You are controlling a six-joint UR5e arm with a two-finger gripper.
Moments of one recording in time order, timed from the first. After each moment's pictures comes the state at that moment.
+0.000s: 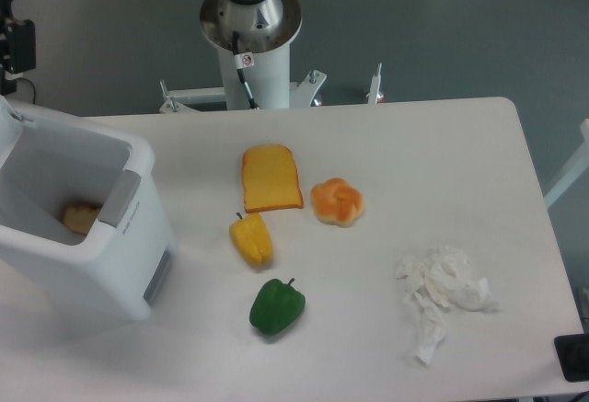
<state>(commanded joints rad) 1.84 -1.50 -1.58 -1.12 1.31 0.33</state>
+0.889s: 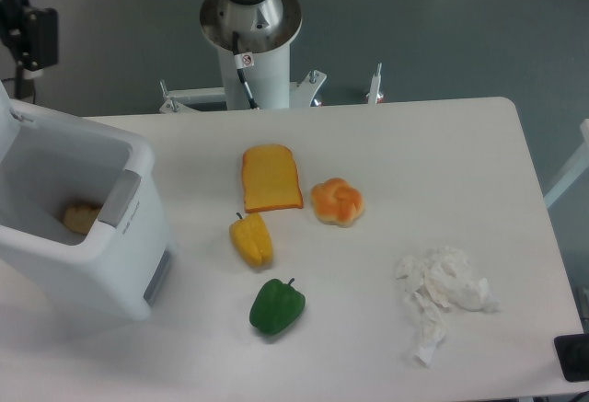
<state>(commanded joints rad) 1.99 -1.52 -1.51 -1.10 1.31 0.29</state>
